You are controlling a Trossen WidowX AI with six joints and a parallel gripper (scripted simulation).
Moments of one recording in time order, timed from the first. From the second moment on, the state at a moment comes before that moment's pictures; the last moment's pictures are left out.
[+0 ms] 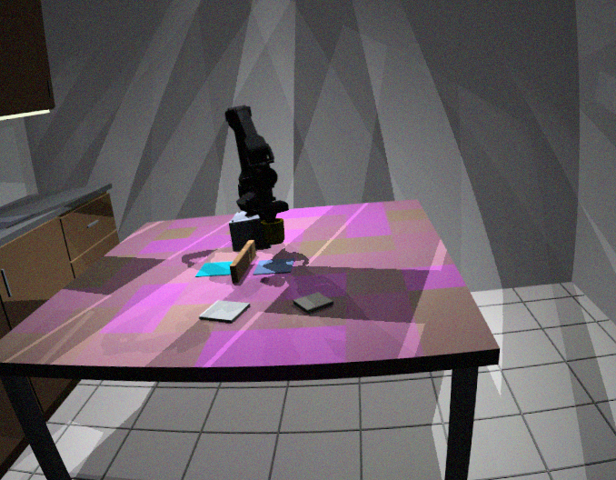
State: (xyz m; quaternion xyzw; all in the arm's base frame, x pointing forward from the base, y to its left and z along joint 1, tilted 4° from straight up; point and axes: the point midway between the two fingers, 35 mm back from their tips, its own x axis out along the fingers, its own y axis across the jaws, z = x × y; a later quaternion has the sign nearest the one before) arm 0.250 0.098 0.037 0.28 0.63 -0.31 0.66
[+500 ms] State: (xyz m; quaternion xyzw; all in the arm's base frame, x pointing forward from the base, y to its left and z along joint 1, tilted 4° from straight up) arm 0.253 0.078 0.040 0.28 0.62 -0.31 0.66
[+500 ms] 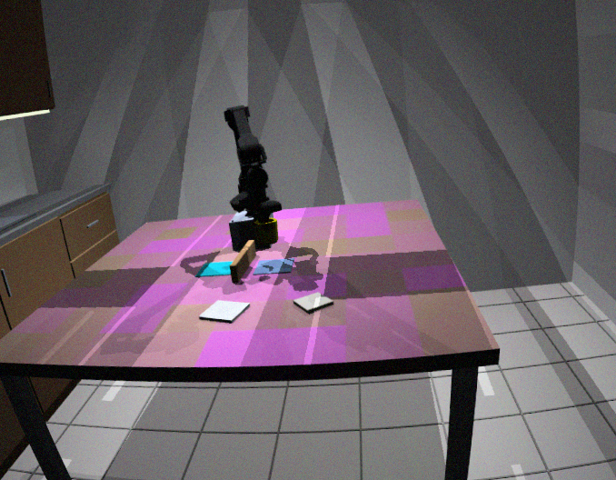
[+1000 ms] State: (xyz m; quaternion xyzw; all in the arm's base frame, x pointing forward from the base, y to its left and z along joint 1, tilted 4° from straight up) arm 0.254 0.048 0.043 0.28 0.62 -0.31 0.66
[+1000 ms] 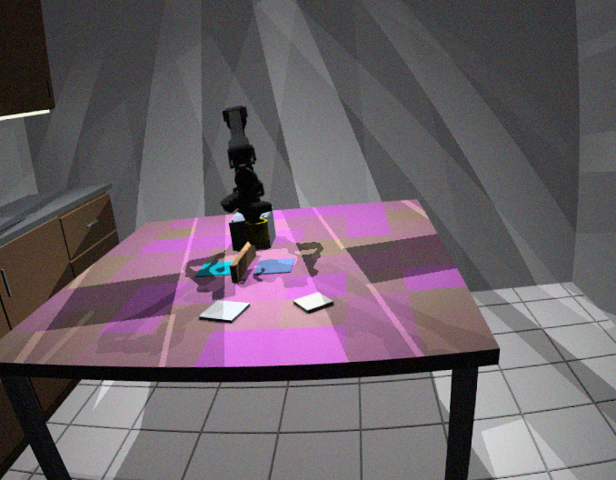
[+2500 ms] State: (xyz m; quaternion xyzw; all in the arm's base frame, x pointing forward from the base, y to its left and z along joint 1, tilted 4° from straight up) arm 0.251 -0.035 0.049 0.28 0.62 -0.31 0.66
